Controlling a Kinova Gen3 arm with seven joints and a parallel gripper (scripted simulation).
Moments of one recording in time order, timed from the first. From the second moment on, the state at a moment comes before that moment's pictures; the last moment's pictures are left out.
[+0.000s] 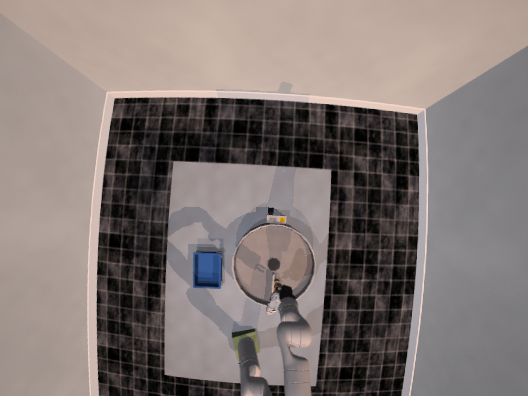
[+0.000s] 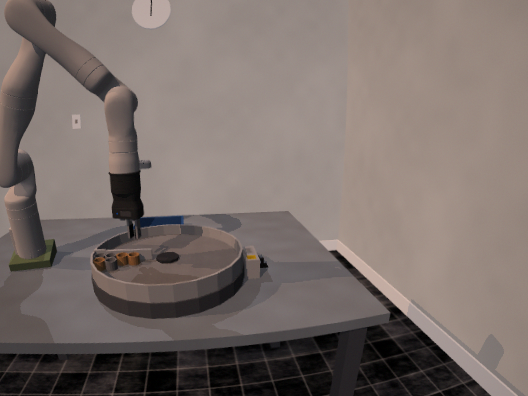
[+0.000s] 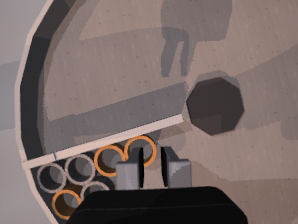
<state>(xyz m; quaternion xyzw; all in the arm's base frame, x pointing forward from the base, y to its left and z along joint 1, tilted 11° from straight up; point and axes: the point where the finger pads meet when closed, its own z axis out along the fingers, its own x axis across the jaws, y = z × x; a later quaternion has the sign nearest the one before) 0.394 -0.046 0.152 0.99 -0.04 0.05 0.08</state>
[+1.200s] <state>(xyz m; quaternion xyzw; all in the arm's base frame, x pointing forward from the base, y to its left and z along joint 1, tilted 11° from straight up) 0.397 -0.049 0.137 0.99 -0.04 0.05 0.08</state>
